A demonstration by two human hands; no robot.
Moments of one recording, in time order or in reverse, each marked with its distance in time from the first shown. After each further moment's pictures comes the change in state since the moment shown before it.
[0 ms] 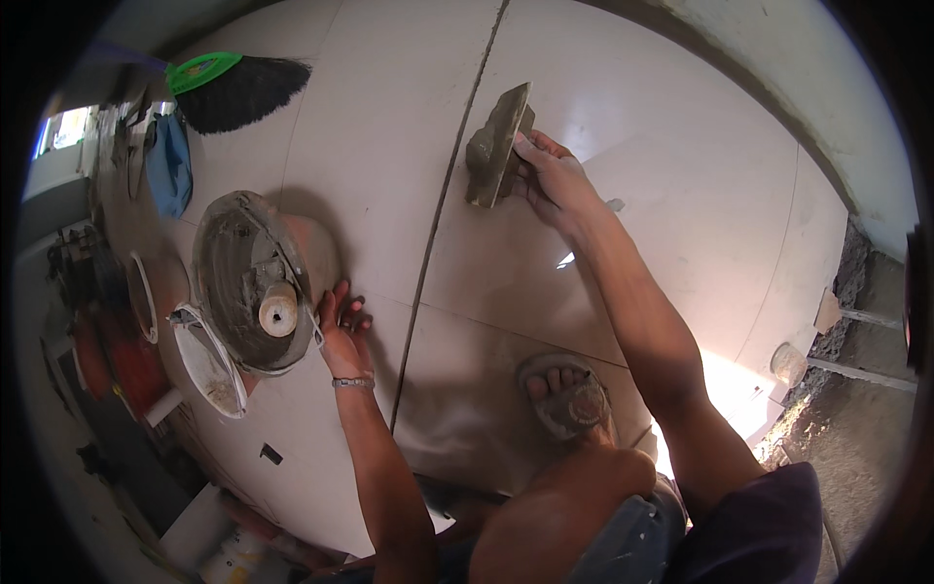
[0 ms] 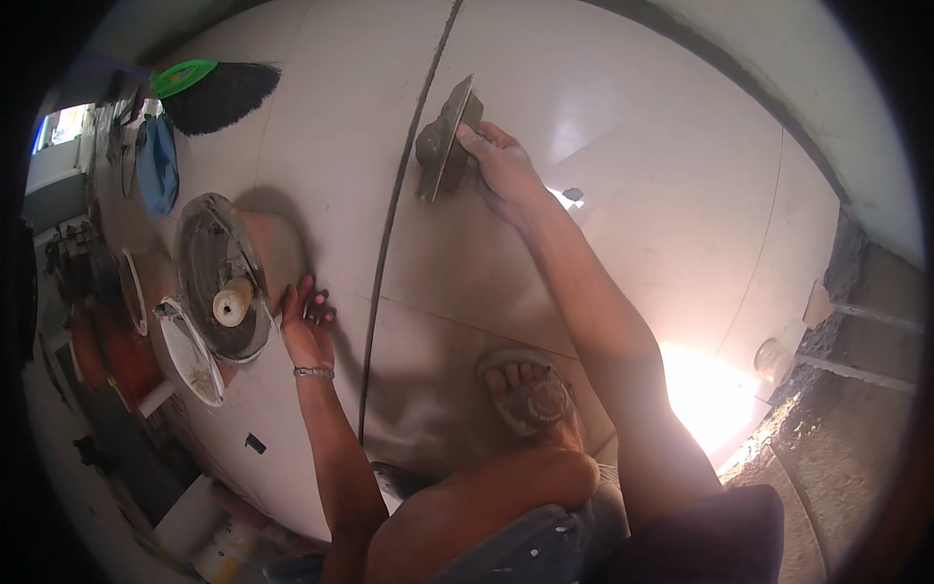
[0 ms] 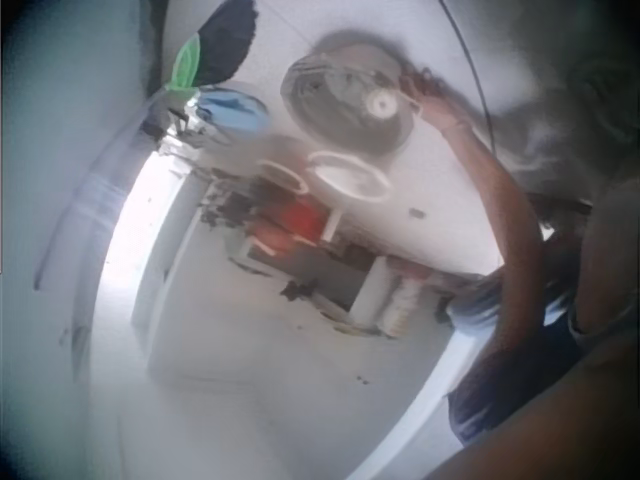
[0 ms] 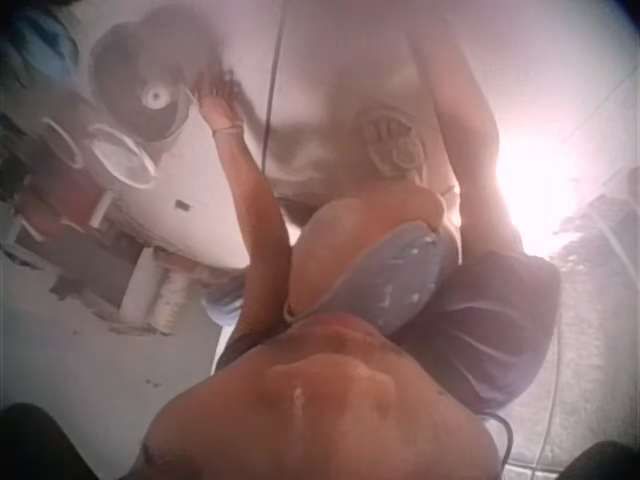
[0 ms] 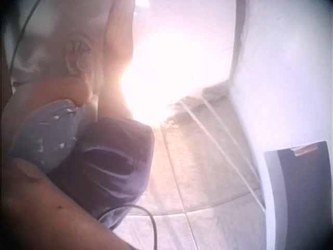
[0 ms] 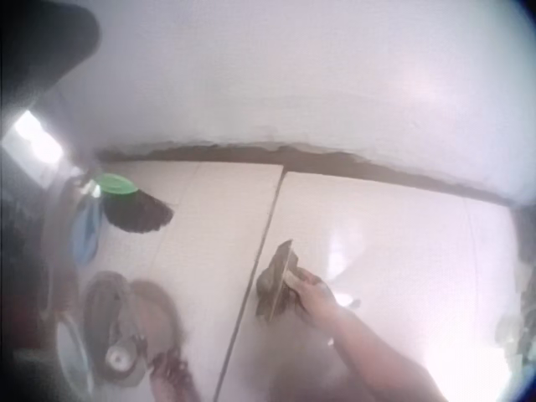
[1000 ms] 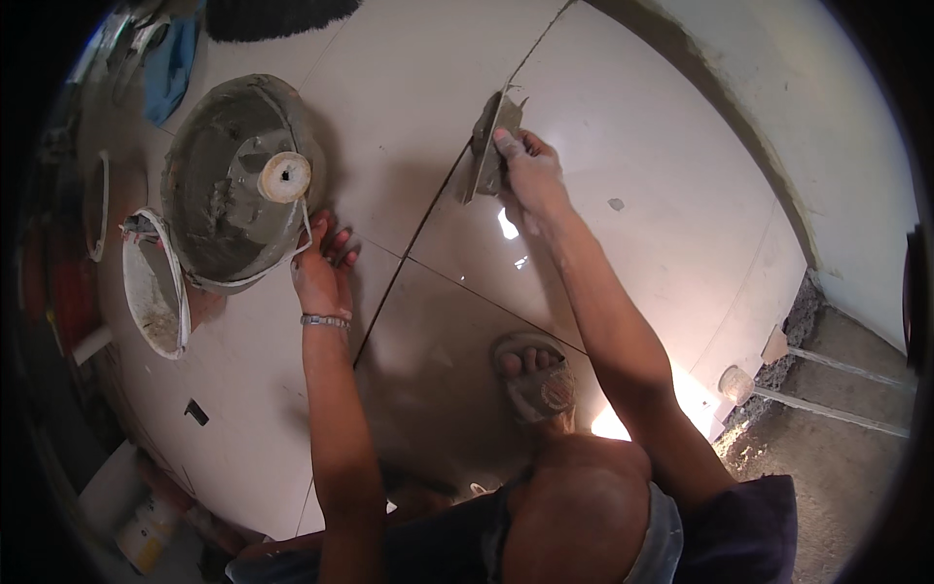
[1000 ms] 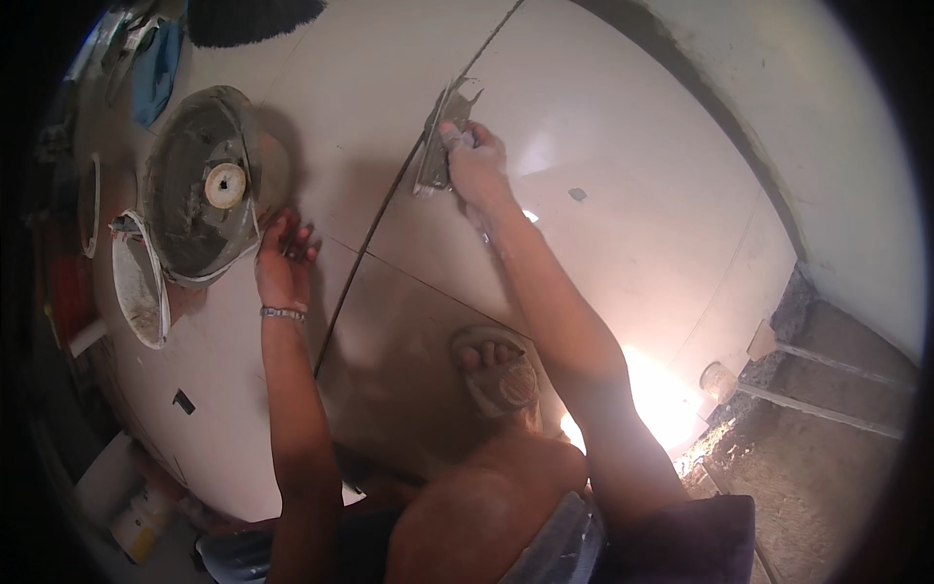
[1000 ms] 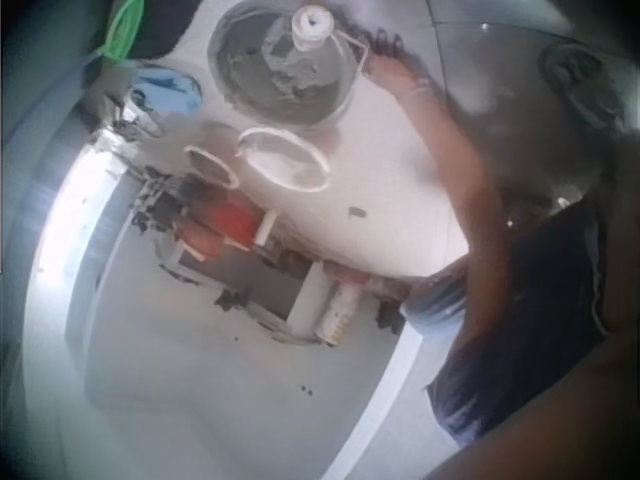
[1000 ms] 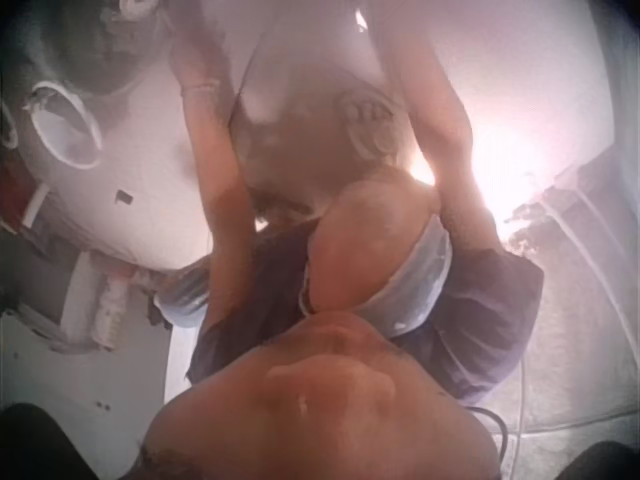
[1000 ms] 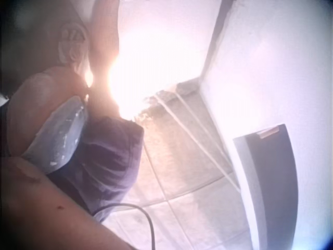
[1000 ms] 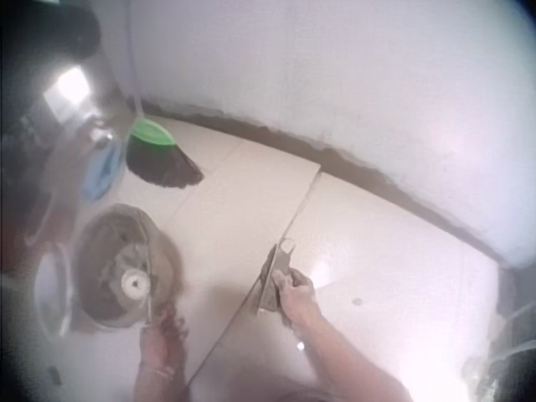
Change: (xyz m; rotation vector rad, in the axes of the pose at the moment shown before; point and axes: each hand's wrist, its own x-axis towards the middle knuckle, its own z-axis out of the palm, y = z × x) left_hand 0.006 -0.001 0.001 -0.153 -0.014 -0.068; right_hand -0.024 0.039 0.064 -0.614 0.276 -0.010
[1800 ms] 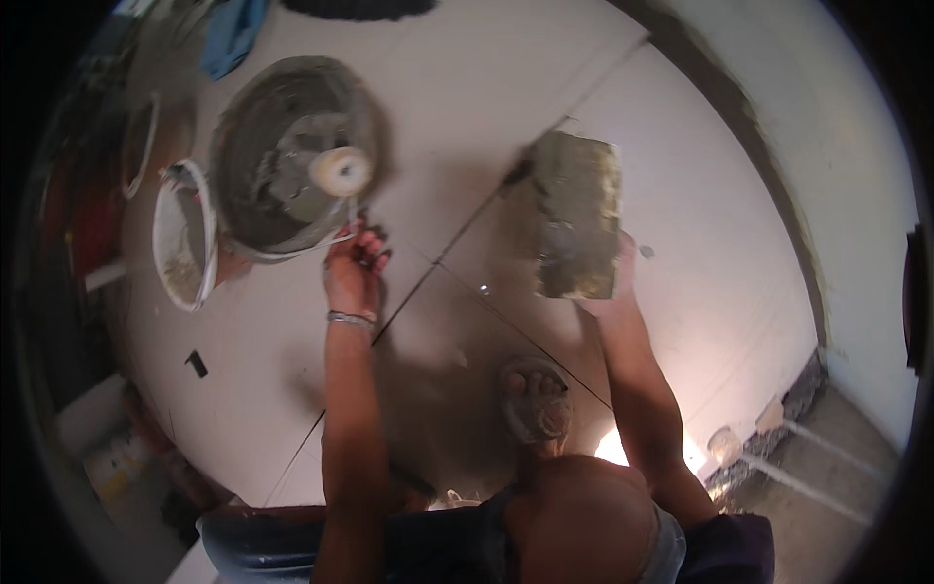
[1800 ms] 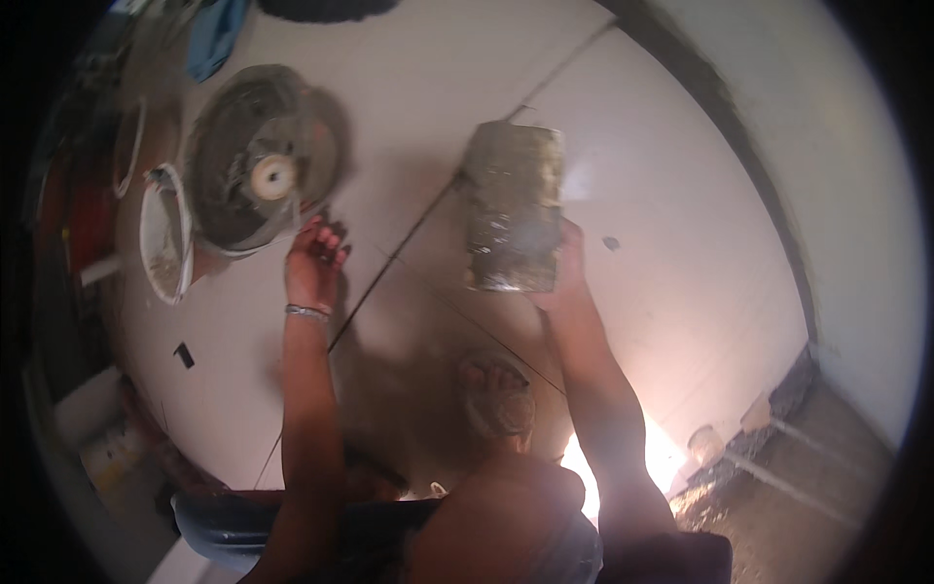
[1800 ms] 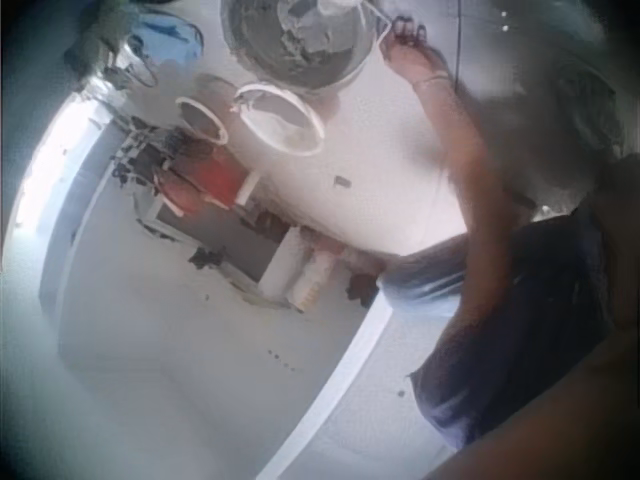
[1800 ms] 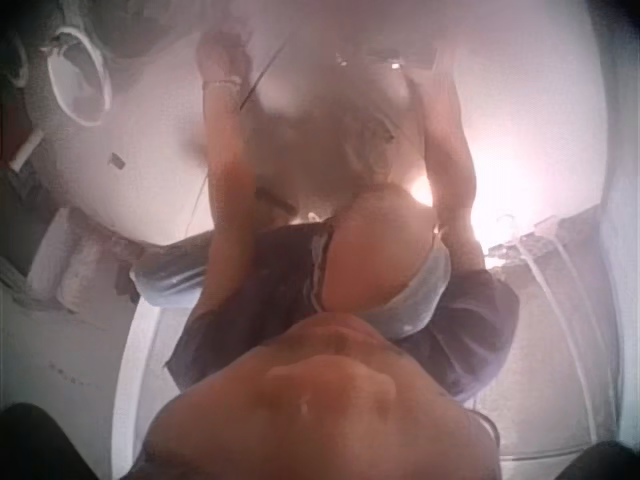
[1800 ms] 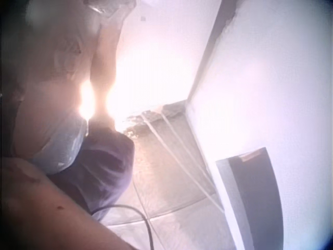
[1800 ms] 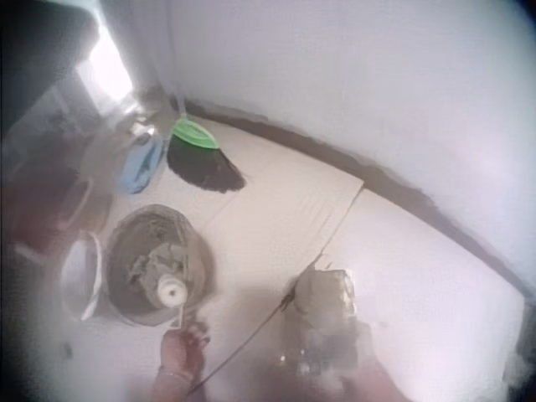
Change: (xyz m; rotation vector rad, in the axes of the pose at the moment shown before) left_hand -0.006 -0.019 -0.022 -0.249 0.037 -0.040; right_hand -0.021 0.052 -0.084 -0.111 -0.452 -0.325
